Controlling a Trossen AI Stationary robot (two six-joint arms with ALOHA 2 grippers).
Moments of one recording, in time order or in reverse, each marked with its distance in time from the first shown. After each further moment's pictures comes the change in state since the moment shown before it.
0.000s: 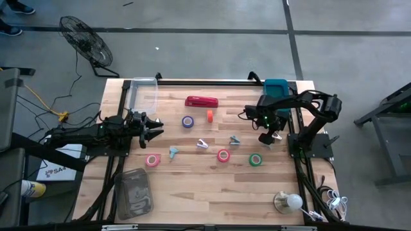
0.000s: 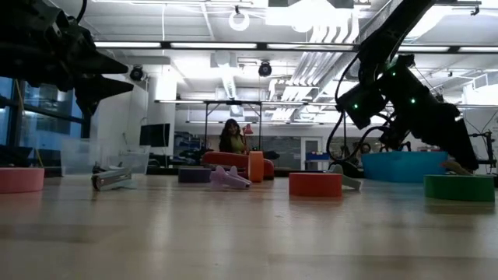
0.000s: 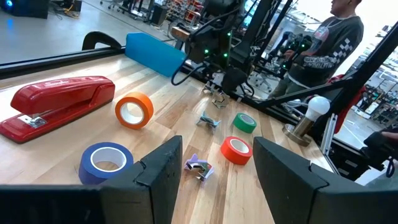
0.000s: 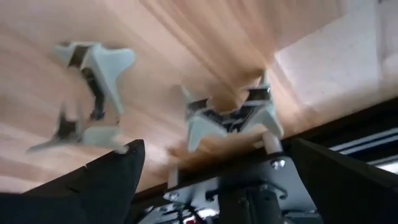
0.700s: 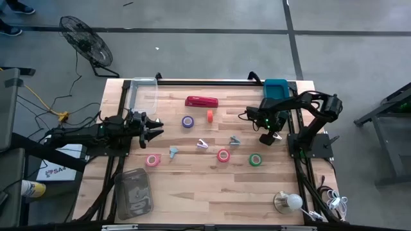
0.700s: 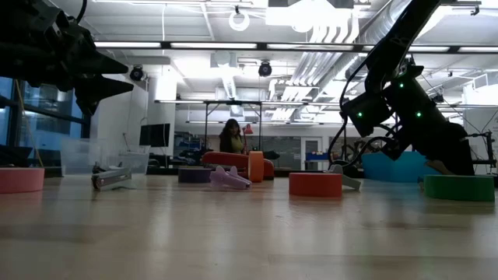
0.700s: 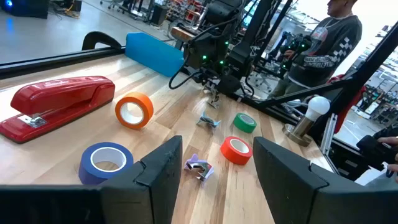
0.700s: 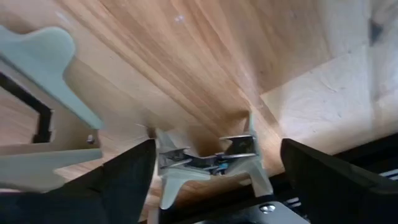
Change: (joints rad) left arm 0.000 0.000 0.000 0.000 0.000 0.000; right arm -0.008 0.000 -0.081 0.146 0.060 -0.027
